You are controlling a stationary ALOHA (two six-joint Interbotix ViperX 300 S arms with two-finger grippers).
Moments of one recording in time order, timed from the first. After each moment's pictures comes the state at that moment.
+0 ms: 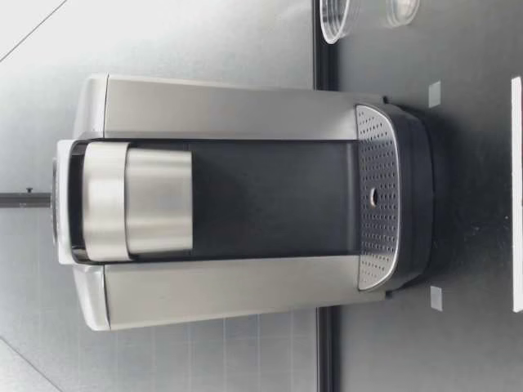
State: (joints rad) left arm -0.10 -0.79 1.06 1.14 0.04 -1.11; right arm -0.61 -0.71 1.20 0.29 0.22 0.64
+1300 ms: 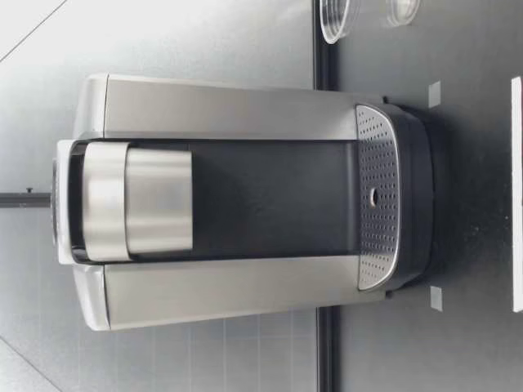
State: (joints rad) left arm -0.10 -0.80 1.08 1.14 0.03 -1.11; right arm -0.61 -0.44 1.20 0.29 0.13 0.71
